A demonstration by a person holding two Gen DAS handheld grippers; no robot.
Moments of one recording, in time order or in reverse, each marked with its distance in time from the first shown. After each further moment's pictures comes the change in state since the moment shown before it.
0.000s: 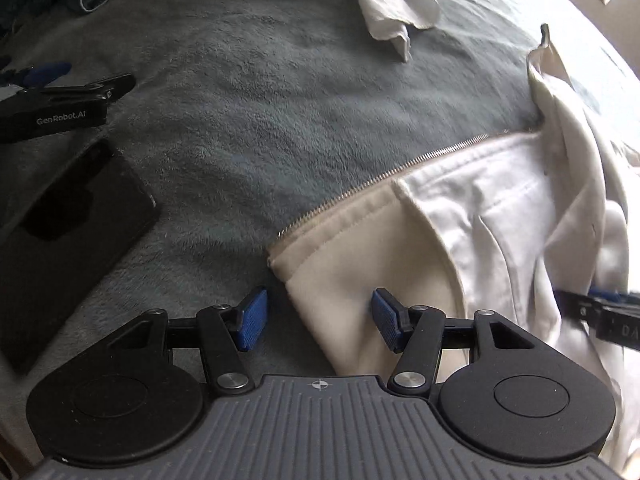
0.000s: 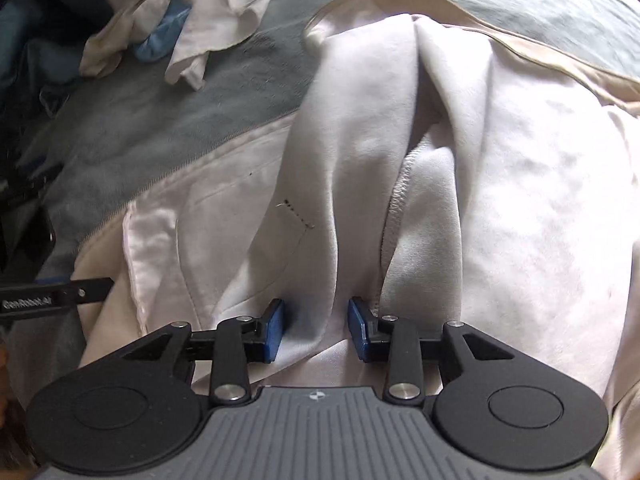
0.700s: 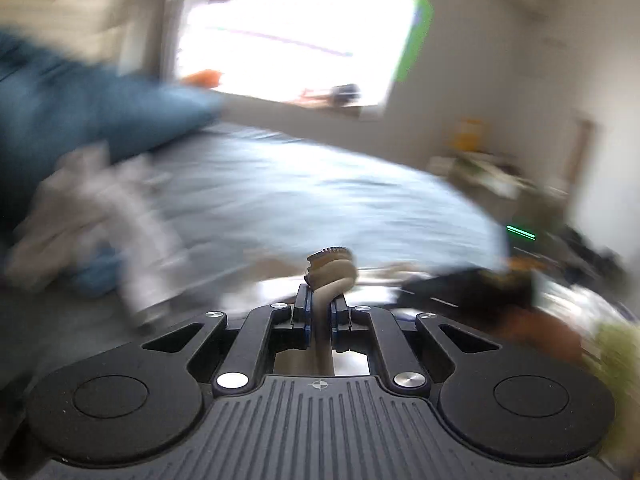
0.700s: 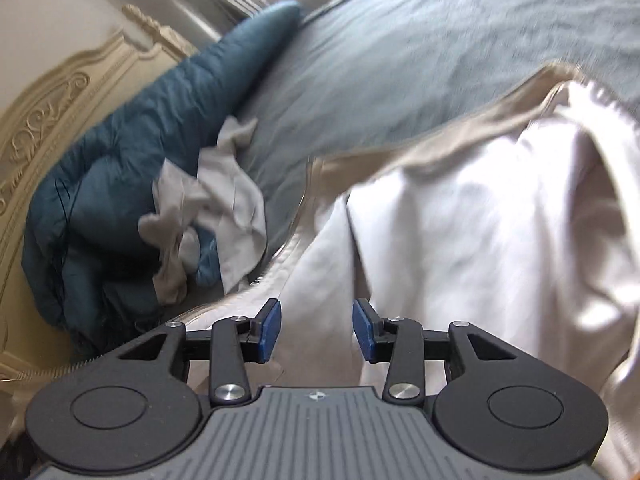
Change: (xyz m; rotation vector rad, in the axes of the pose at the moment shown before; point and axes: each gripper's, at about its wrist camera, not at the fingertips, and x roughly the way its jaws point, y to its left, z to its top) left arm -0.204 -0.107 -0.045 0.511 -0.614 -0.560; right arm -0.135 -0.128 0.007 0.453 -0.375 0.315
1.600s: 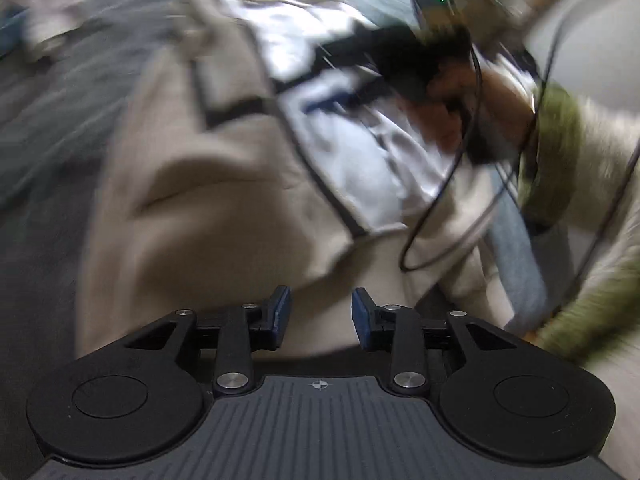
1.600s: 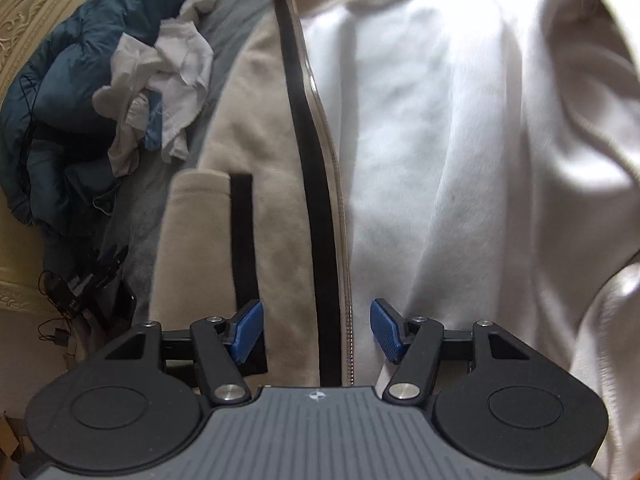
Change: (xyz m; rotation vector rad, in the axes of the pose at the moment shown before) left arm 0.007 0.026 -0.104 -0.196 0.705 -0.071; right arm 0.067 -0.056 -0.072 -0.043 0.408 -0.040
